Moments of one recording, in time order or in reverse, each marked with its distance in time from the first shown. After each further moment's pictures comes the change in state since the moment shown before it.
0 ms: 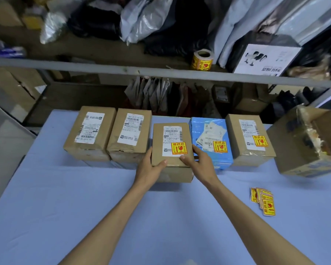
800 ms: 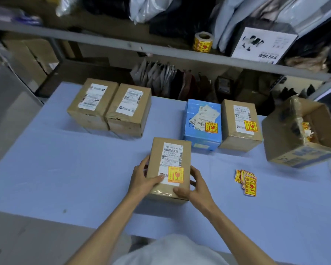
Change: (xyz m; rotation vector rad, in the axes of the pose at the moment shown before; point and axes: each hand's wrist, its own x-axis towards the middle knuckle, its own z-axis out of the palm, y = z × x) left_hand -0.119 -0.056 0.052 -0.079 0.077 -0.145; right_hand -0.133 0.098 -0.032 0.138 -0.245 0.110
